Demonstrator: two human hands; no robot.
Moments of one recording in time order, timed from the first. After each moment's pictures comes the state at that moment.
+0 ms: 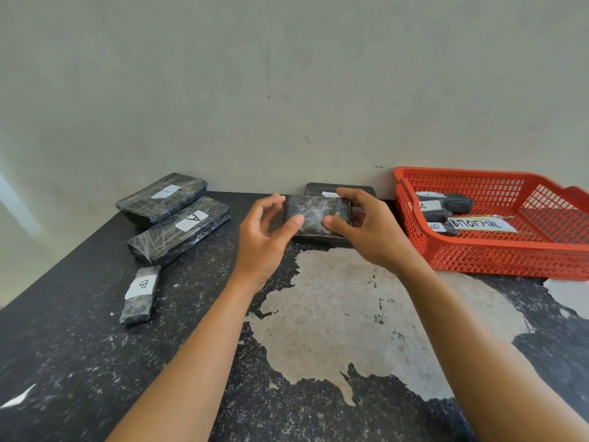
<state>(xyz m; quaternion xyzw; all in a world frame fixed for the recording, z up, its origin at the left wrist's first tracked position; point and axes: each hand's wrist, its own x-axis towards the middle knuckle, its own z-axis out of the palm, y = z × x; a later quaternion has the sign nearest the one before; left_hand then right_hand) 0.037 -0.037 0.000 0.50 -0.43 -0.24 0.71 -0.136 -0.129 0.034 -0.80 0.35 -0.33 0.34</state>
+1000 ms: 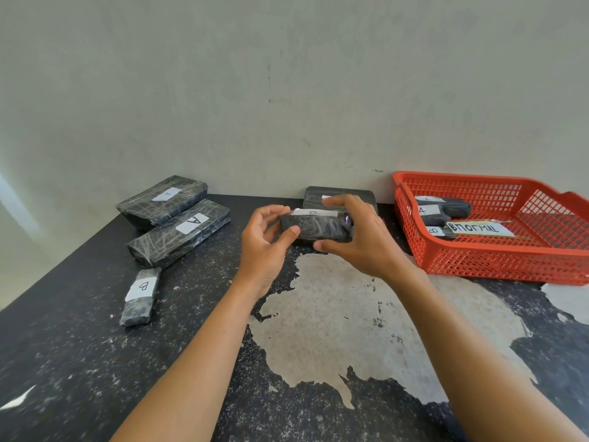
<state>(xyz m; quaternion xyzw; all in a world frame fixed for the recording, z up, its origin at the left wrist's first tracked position) 0.032 -0.039 -0.003 0.49 -0.39 -0.27 0.73 -0.134 -0.119 0.034 -0.86 0.30 -0.32 0.24</state>
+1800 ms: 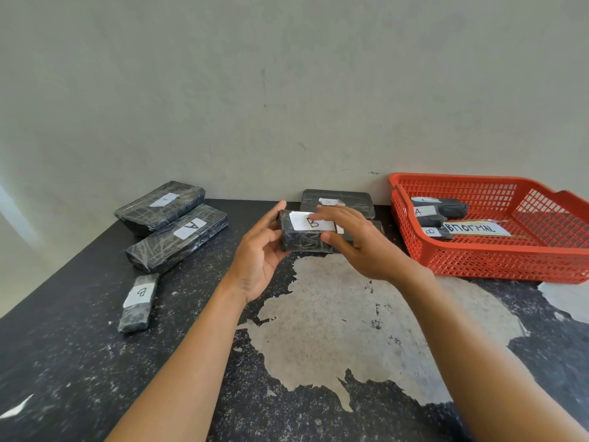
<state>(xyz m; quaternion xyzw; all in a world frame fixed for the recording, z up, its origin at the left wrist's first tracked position) 0.041 -0.033 0.005 0.37 -0.35 -0.47 0.72 -0.143 -0.138 0.024 -0.92 0.23 -0.24 0.21</state>
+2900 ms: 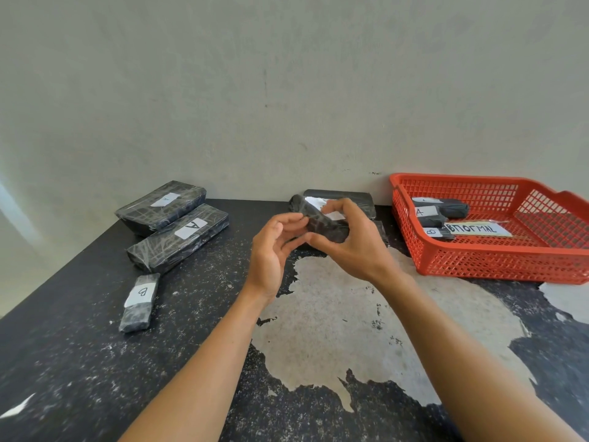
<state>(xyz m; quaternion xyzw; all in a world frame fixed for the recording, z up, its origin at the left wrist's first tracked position) 0.022 -0.041 -0.007 0.40 -0.42 -0.33 0.74 -0.123 -0.119 0.022 -0.82 0.30 -0.40 0.29</state>
